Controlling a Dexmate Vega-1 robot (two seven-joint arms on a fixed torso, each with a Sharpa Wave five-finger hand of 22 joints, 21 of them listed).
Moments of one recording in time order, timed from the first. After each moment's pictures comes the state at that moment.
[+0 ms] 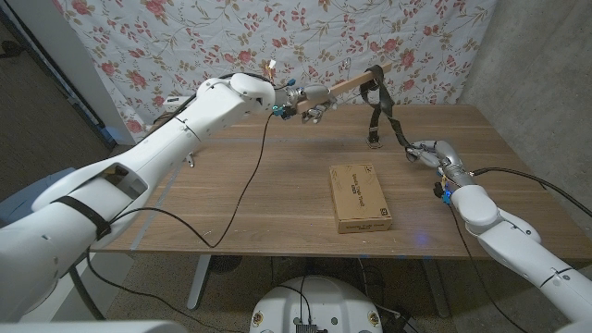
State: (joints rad) left arm 0.24 0.55 0.75 -1.62 -0.43 0.53 -0.36; left_hand 0.49 0.17 0.88 0.16 0.32 0.57 0.12 1.16 0.81 1.02 -0.09 1.57 1.24 1.40 -0.20 1.31 1.19 0.88 -0.11 1.56 0.46; right arm -1.21 -0.76 -0.17 -1.76 0.17 -0.02 -0.33; right_hand 0.95 0.14 0.34 -0.11 0.19 0.80 -0.04 0.21 0.32 0.66 -0.01 0.73 0.50 0.61 -0.06 0.83 0.91 0.21 0.09 1.04 0.18
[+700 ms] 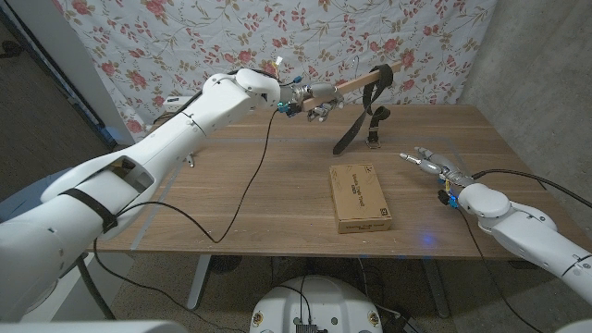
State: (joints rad) left arm 0.20 0.52 0.78 -1.58 -0.43 0.51 -0.41; left_hand 0.49 0.18 0.88 0.16 0.32 0.57 0.12 1.16 0.81 1.02 -0.09 1.57 1.24 1.39 -0.20 1.31 1.19 0.88 -0.11 1.55 0.46; right arm -1.22 -0.88 -0.18 -1.73 0.39 -0.09 -0.16; right_hand 0.53 -0.12 -0.10 0.03 0.44 -0.03 -0.01 0.19 0.22 -0.15 0.10 0.26 0.38 -0.16 0.06 0.30 0.60 -0.18 0.17 0.70 0.17
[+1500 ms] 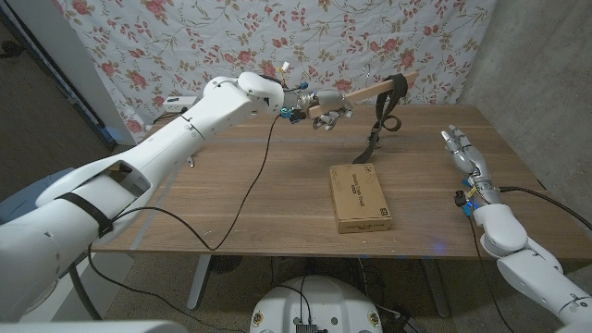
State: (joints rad) left arm 0.24 0.55 0.78 -1.67 -0.48 0.54 -0.46; left_hand 0.49 0.17 0.88 0.16 0.32 0.57 0.12 1.15 0.81 1.02 -0.09 1.57 1.24 1.39 -0.20 1.31 1.19 0.88 -0.11 1.55 0.45; right arm -1.32 -0.71 -0.06 -1.60 0.29 0.47 -0.33; right_hand 0.47 -0.03 -0.14 0.10 0.42 0.06 -0.09 0.21 0.20 -0.03 0.03 0.24 0.28 -0.06 0.01 0.24 0.42 -0.09 0.14 0.62 0.17
